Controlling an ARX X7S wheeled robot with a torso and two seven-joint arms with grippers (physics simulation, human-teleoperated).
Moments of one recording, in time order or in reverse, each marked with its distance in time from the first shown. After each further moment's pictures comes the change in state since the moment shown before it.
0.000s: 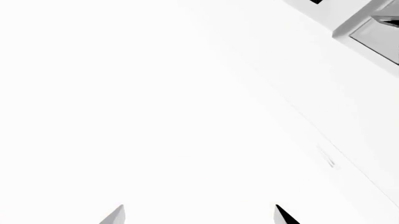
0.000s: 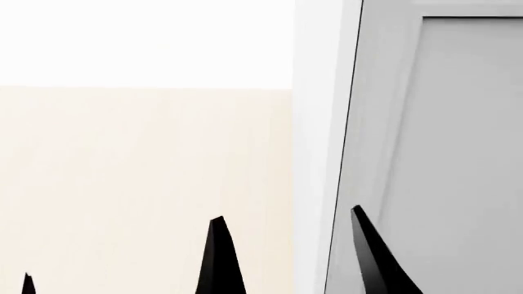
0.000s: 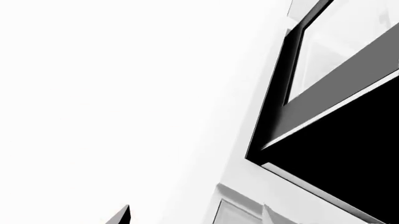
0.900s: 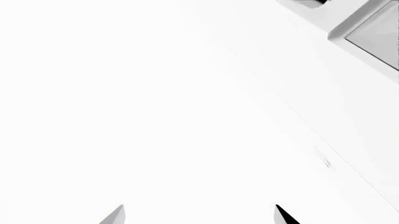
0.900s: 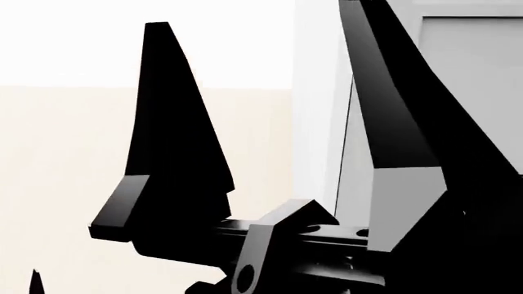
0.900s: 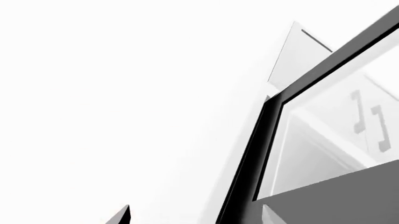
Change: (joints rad) left arm -0.017 0.005 0.020 0.012 0.008 -0.026 0.026; right arm 0.590 -0.273 -0.178 -0.191 -0.438 0.533 -0.589
